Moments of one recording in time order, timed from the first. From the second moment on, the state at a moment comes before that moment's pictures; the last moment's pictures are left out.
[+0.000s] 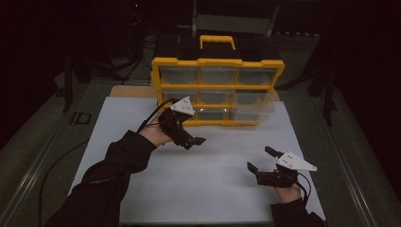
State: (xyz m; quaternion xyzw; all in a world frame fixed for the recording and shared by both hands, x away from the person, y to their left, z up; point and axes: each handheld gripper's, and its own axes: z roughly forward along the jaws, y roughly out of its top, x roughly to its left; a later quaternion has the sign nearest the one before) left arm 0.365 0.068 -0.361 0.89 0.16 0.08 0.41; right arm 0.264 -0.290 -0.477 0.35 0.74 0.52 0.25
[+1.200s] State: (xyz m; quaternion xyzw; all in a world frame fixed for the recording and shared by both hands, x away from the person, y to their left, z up) left arm 0.308 0.167 -0.411 0.86 0.24 0.13 0.43; right arm 0.265 -0.289 -0.476 0.35 0.74 0.52 0.25
